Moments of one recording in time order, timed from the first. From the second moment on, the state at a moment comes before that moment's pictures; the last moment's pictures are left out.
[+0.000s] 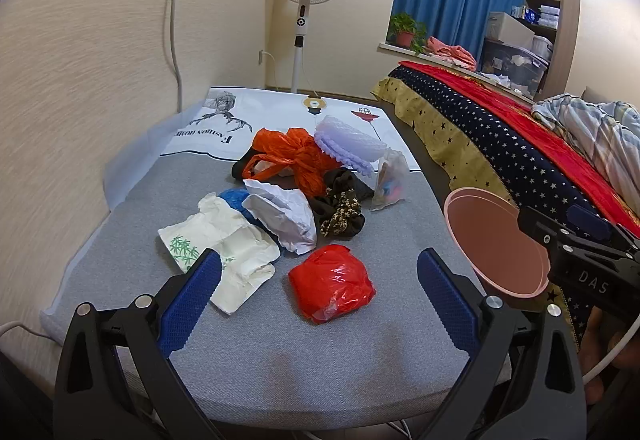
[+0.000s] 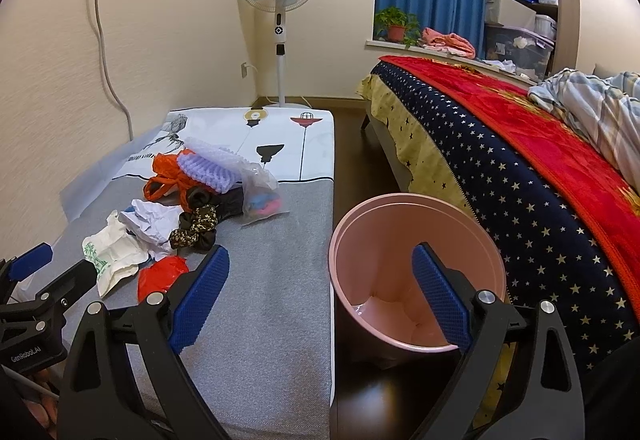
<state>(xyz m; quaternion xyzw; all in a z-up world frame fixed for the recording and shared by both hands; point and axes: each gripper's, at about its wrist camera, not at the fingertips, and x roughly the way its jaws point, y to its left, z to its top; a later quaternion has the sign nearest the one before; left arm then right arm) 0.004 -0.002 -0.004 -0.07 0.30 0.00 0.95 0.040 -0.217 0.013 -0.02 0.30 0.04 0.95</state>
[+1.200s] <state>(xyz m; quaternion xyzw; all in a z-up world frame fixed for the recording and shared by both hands) 0.017 0.024 -0.009 -0.10 0.30 0.08 0.95 0.076 -0.213 0.011 0.04 0.30 0.08 0.95</state>
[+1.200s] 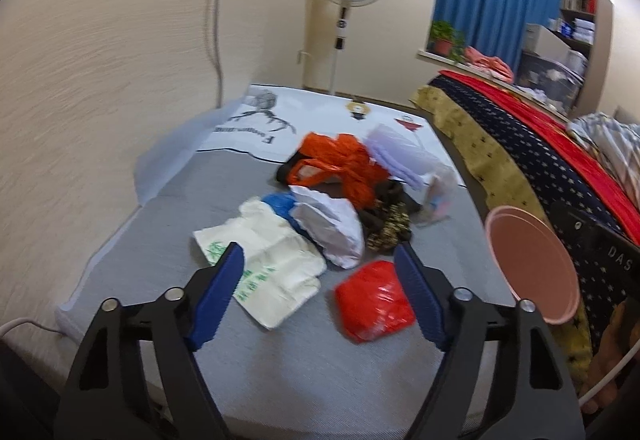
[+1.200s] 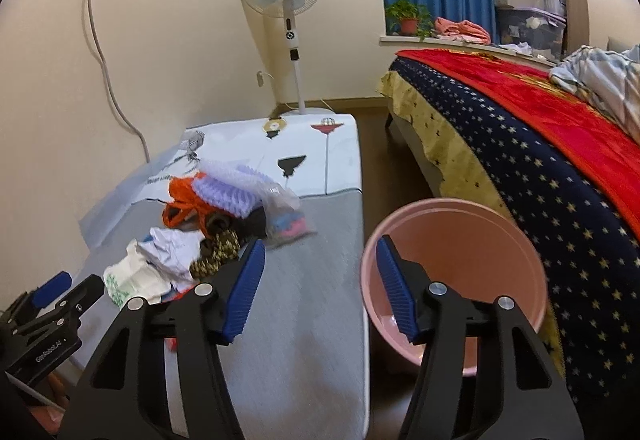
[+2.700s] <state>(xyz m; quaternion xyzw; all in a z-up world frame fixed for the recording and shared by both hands) 0.087 0.091 -0.078 -0.16 0.39 0.17 0.89 0.222 -0.148 -0.070 0.03 0.38 0.14 0.91</state>
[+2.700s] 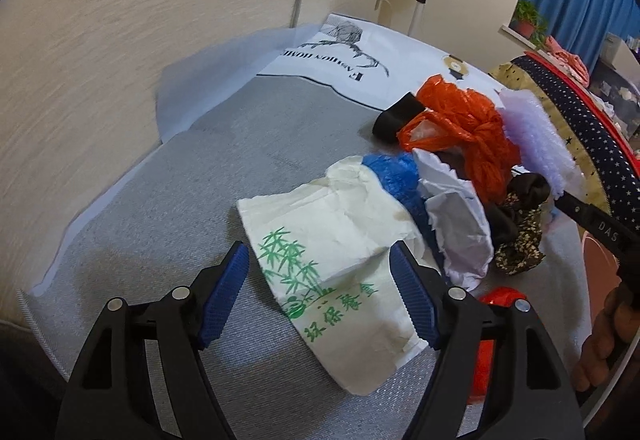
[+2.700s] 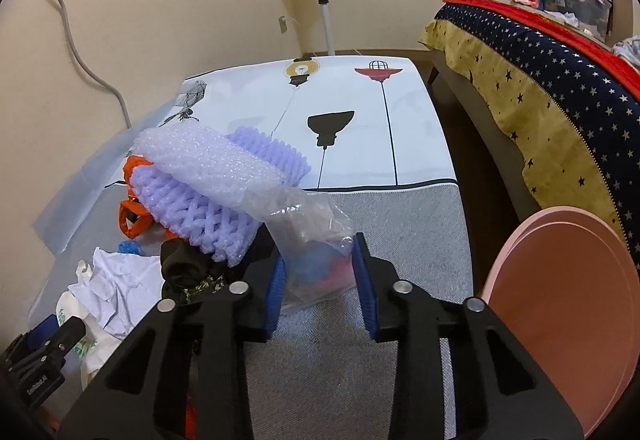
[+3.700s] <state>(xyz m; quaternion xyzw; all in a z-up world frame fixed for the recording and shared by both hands) 0.038 0.059 0.005 -0.12 0.27 0.09 0.95 0.120 -0.208 0.019 0.03 0.31 0.12 0.94</state>
